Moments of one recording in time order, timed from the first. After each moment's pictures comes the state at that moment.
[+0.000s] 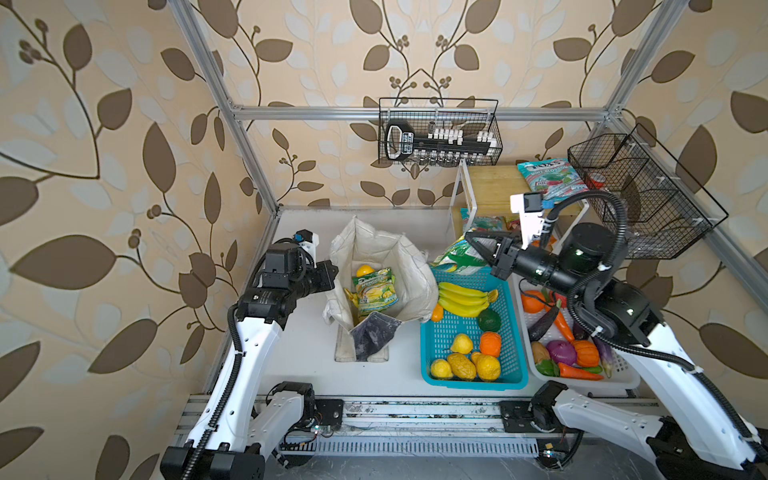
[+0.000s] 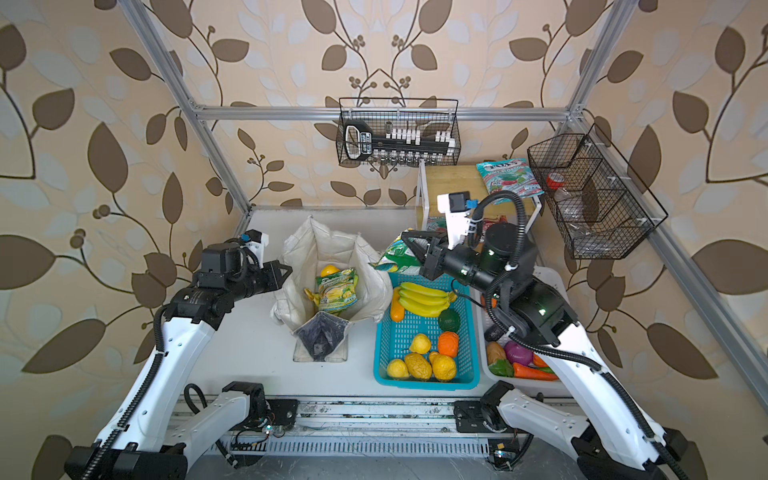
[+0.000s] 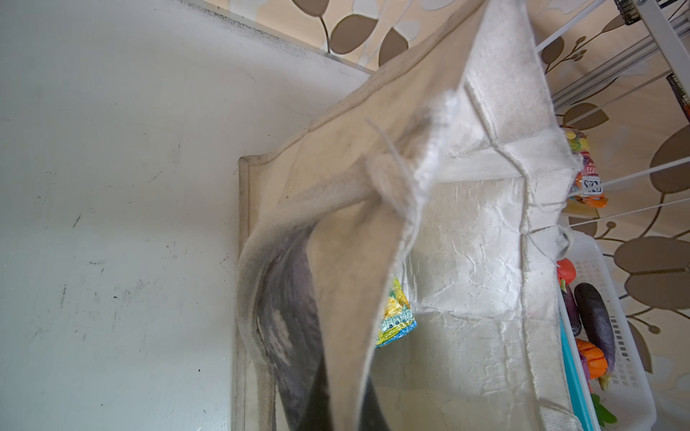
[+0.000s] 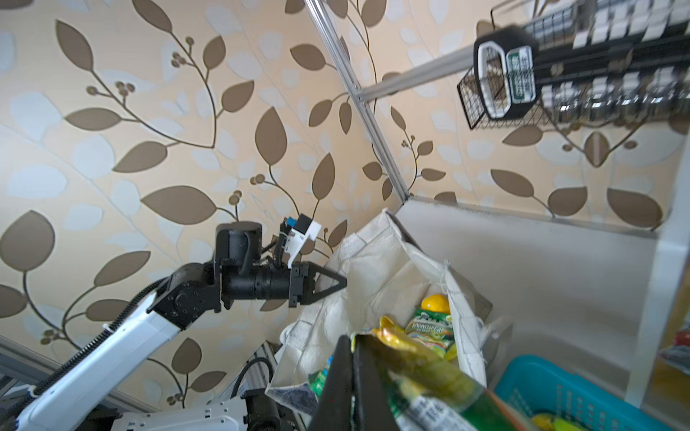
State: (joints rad) left arm -0.04 0.95 0.99 -0.70 0.37 -0.35; right arm 0.65 1.00 1.34 -0.45 -0.22 0.48
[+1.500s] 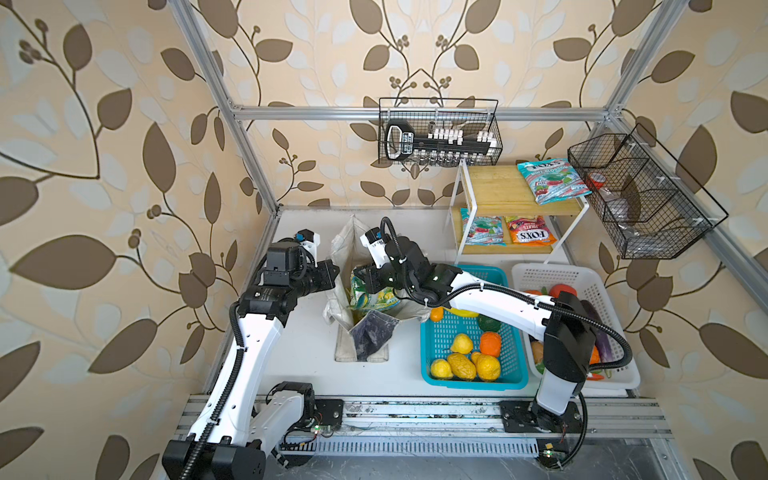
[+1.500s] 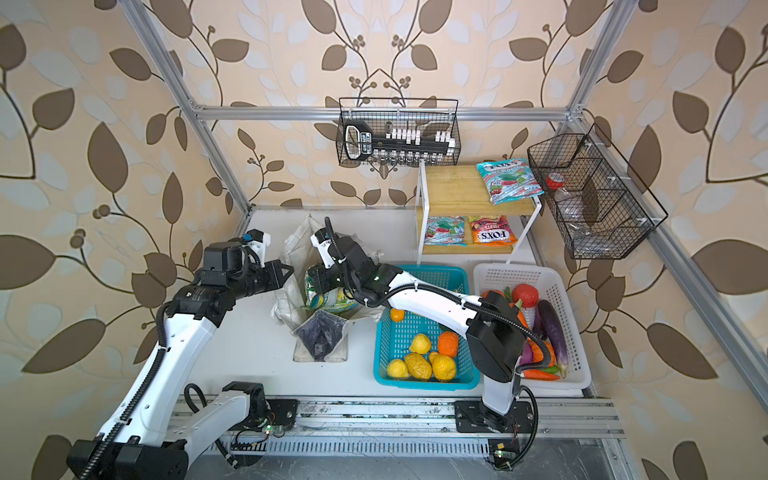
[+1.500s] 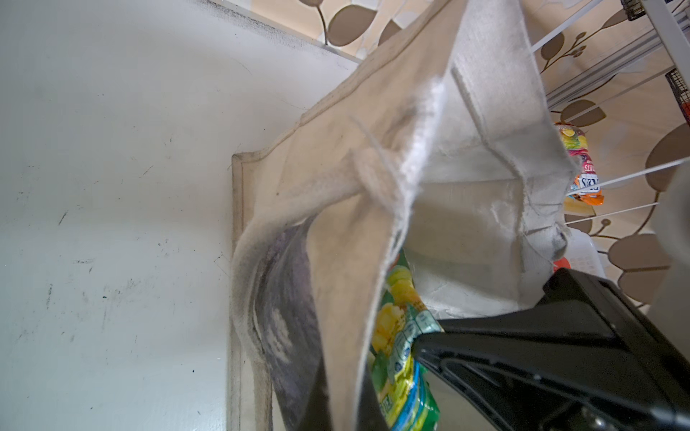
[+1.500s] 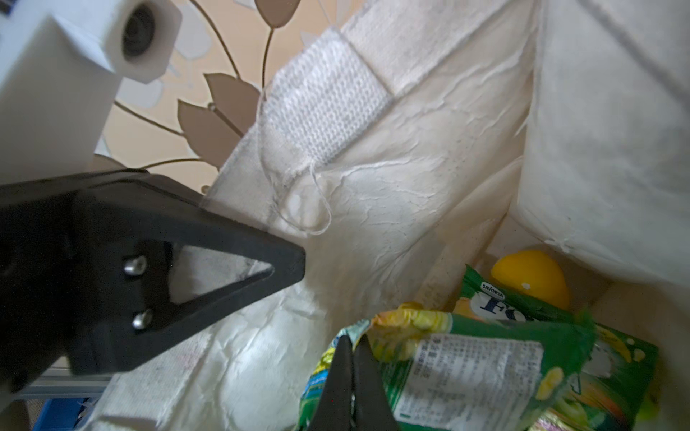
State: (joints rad) left arm -0.04 0.97 0.99 -0.69 0.39 -0.35; right arm 0.94 1.82 1.49 -0.10 -0.12 0.44
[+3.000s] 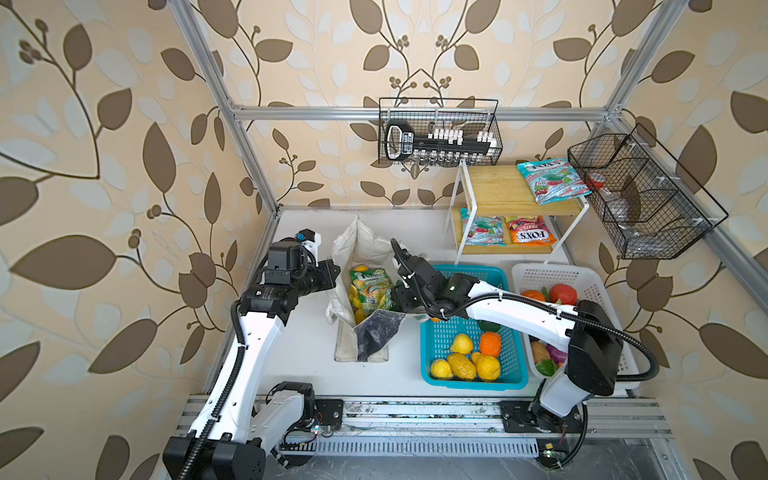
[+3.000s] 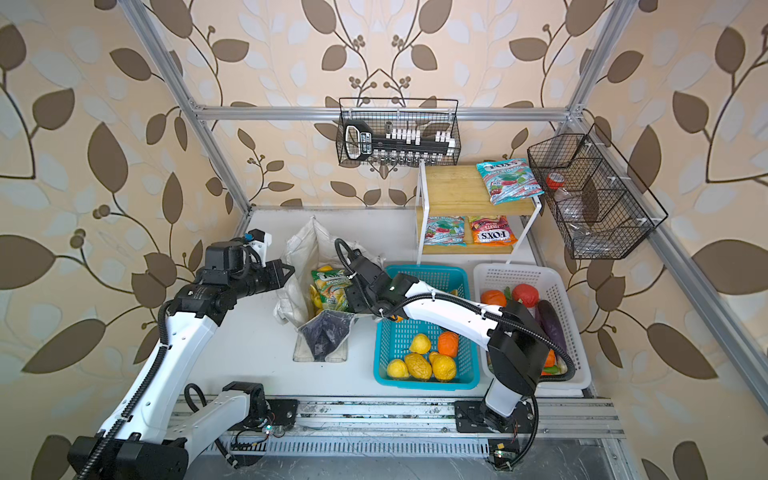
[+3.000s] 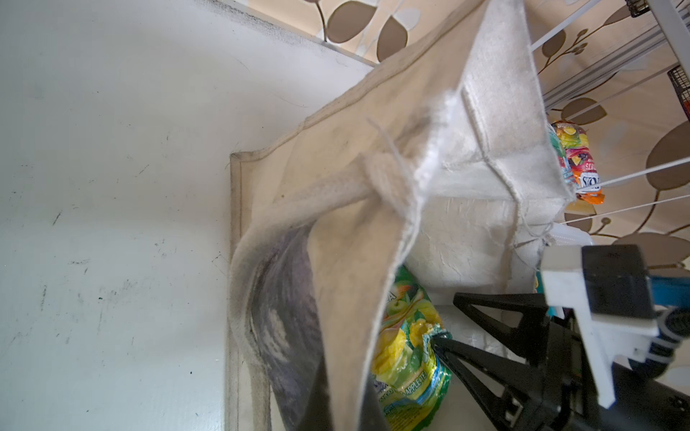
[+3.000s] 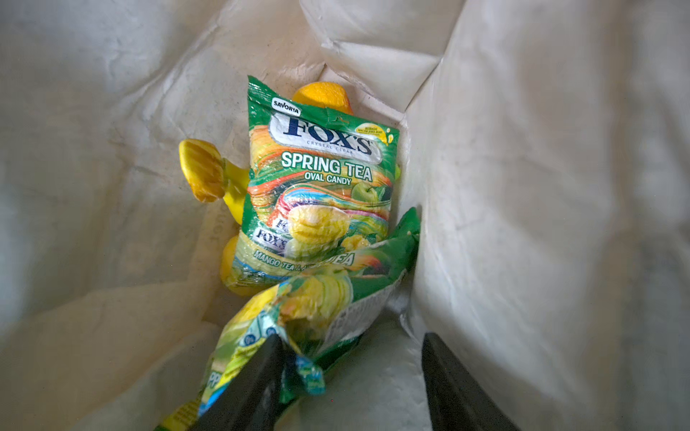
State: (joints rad) left arm -0.04 0.98 0.99 -0.69 0.39 -0.35; right arm 0.93 1.67 1.31 -0.48 0.20 0.40
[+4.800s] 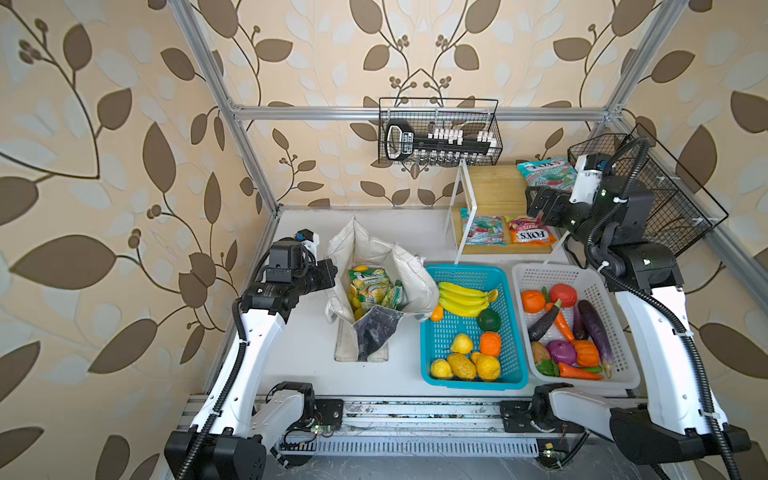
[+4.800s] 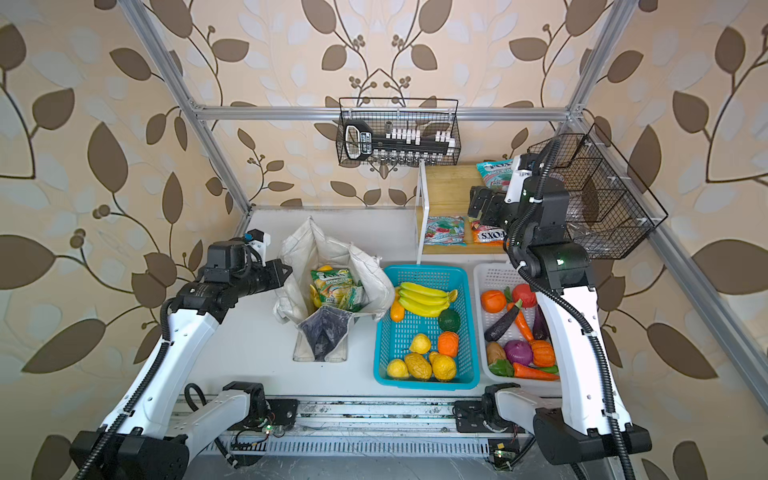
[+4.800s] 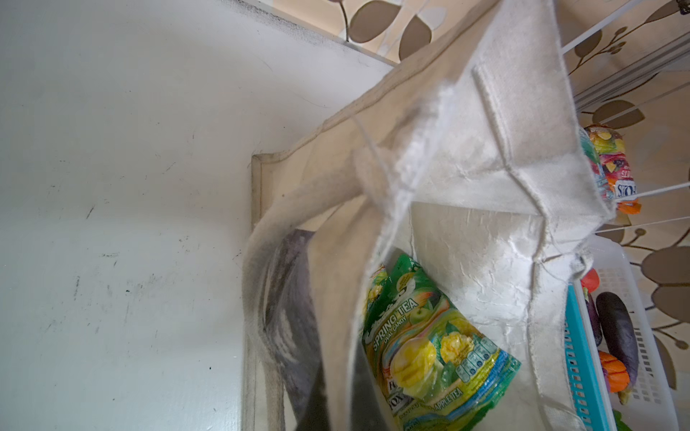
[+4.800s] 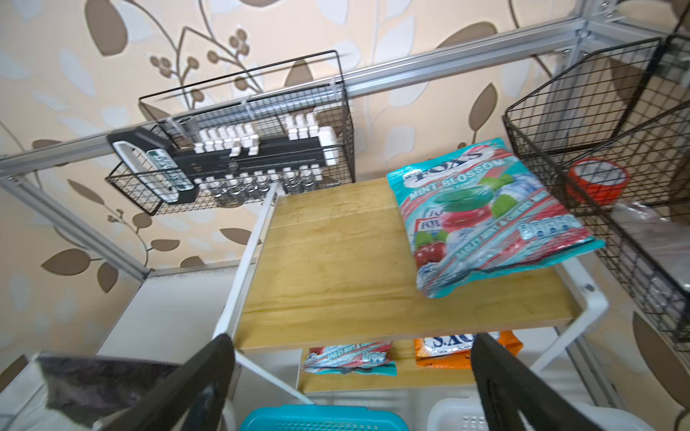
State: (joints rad) left arm -0.04 1.00 0.99 -0.70 0.34 -0.34; right arm 0.08 1.22 1.68 -0.74 0.08 0.23
